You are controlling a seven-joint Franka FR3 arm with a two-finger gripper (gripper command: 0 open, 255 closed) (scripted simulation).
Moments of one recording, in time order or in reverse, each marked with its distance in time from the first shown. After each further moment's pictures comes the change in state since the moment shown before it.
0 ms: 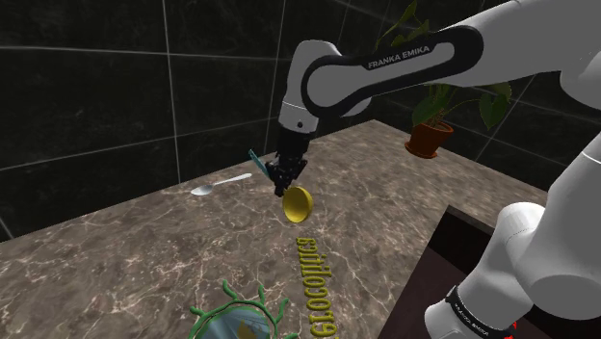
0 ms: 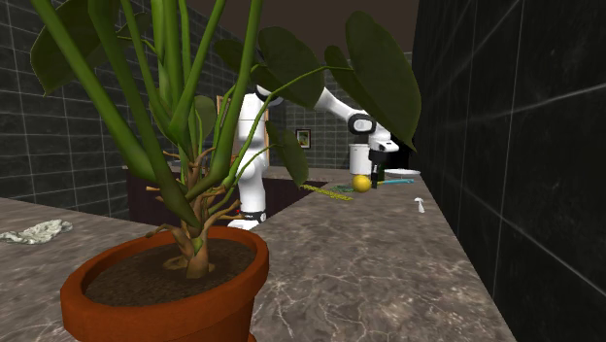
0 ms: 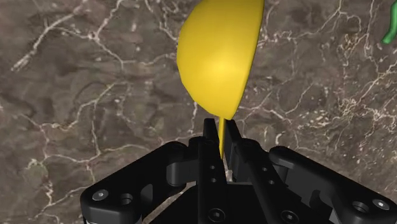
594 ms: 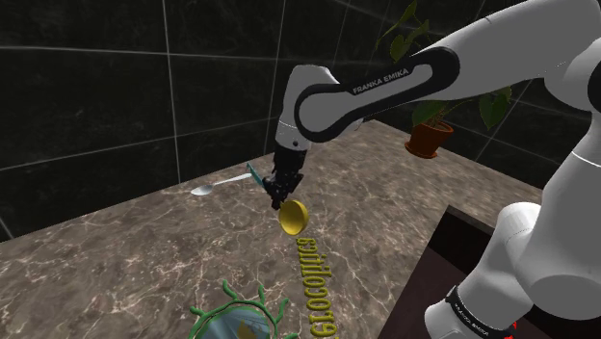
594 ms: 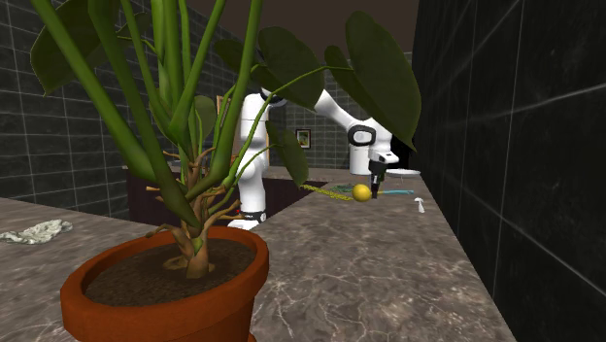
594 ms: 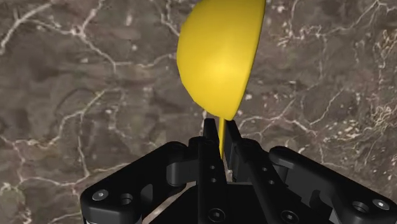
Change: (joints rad) arm 0.002 0.059 0.002 -0.049 0.013 0.110 -0.023
